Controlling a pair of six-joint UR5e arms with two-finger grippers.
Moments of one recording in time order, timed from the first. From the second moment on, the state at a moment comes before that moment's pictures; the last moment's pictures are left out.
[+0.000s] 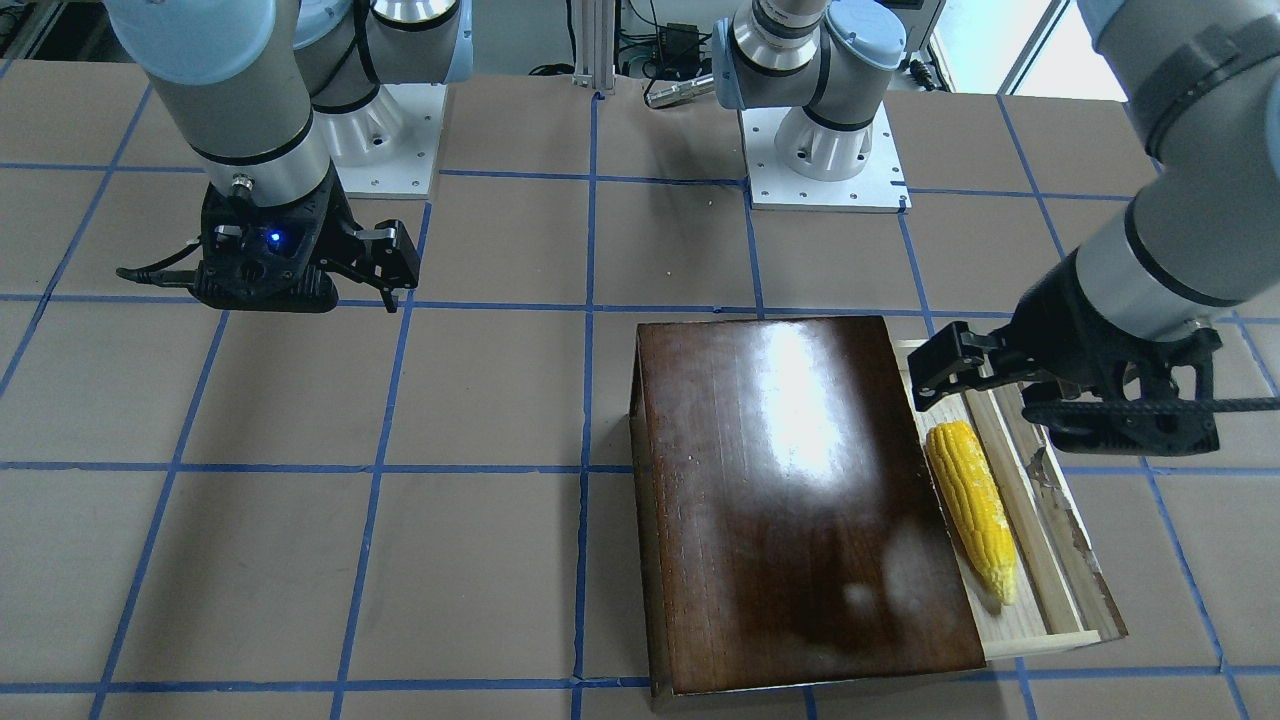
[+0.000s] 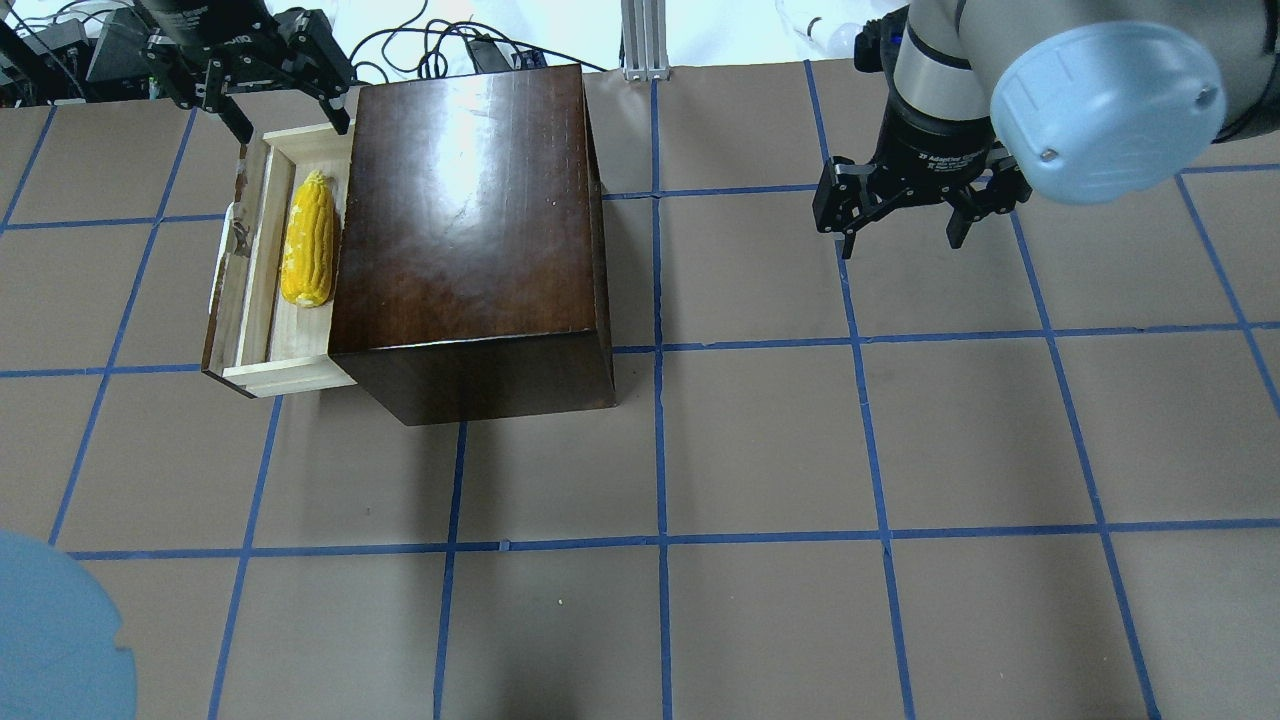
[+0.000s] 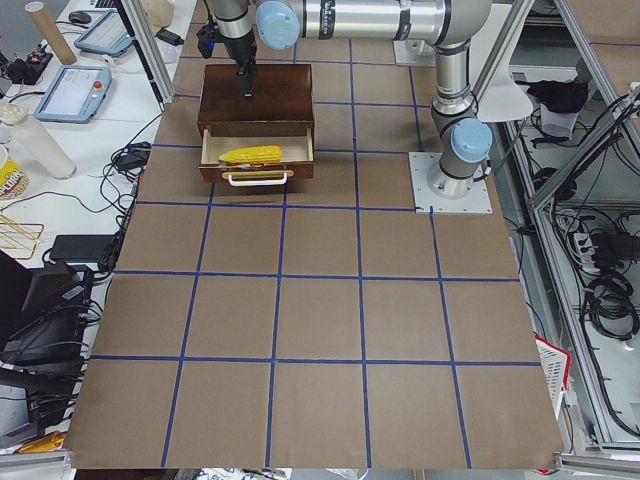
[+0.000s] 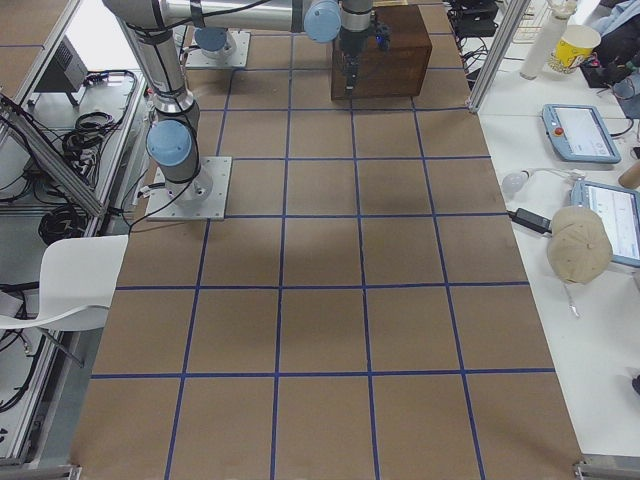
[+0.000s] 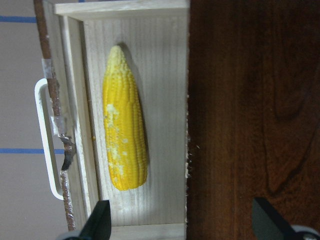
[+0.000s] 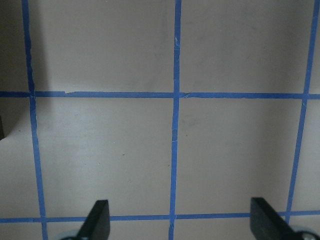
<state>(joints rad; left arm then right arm) -1.47 -1.90 -1.16 -1.72 1.54 0.12 1.65 -1.48 1.58 -1.62 -1.63 0.06</state>
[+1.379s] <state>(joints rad) -1.55 -1.73 -1.42 -1.68 1.54 0.05 1.65 -1.48 1.58 -1.62 -1.63 0.06</state>
